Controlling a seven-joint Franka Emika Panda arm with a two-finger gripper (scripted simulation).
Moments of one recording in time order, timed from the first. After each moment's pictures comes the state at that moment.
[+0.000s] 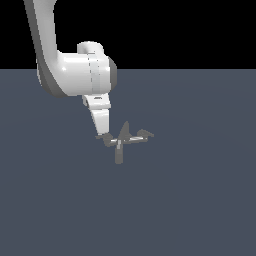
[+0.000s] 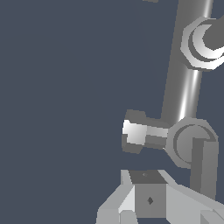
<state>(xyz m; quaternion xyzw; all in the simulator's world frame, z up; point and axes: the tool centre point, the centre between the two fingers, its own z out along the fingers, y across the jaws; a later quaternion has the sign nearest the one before) 0.043 0.111 0.064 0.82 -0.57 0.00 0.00</state>
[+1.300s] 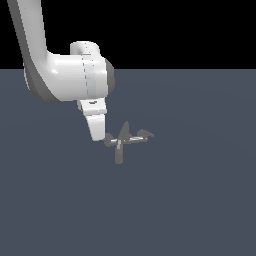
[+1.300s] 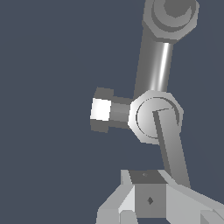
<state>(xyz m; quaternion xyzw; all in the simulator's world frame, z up) 0.011 0.119 0.061 0.82 -0.57 0.00 -0.01</state>
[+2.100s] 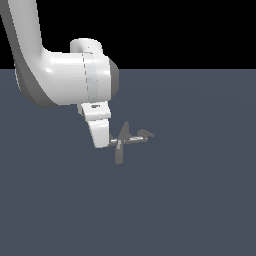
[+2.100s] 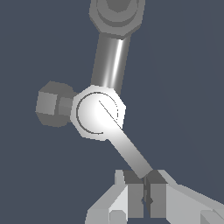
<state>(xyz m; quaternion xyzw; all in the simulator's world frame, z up) -0.028 0.106 0.060 0.83 -0.55 0.00 -0.01</state>
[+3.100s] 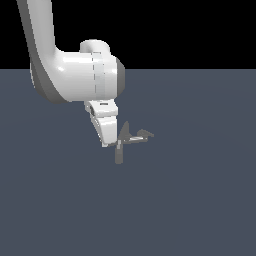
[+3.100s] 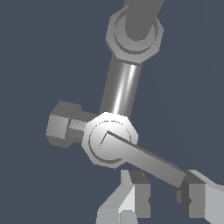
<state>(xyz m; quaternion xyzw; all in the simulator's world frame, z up) -0.014 0.091 0.060 0.84 -0.54 -0.01 0.00</state>
